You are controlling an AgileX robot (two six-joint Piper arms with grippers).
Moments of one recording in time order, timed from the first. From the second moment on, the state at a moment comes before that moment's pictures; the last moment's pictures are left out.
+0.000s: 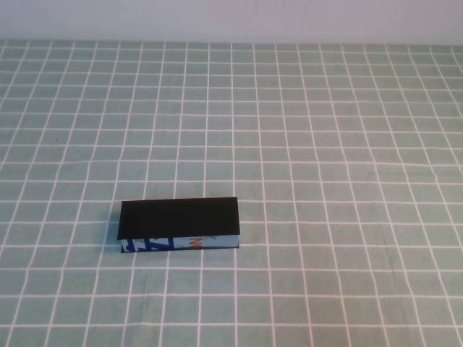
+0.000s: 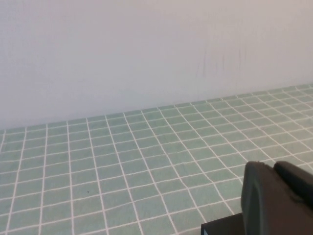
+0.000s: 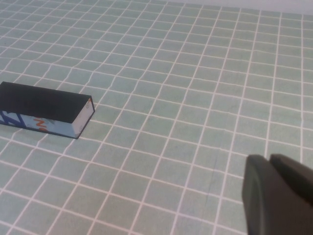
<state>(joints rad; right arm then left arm) 0.63 0.19 -0.50 -0.32 0.76 0.39 -0.35 0.26 -0.31 0.15 0.21 -0.11</state>
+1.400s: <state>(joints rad) 0.63 0.19 -0.50 -0.32 0.76 0.39 -0.26 -0.01 0.02 0.06 0.36 -0.10</state>
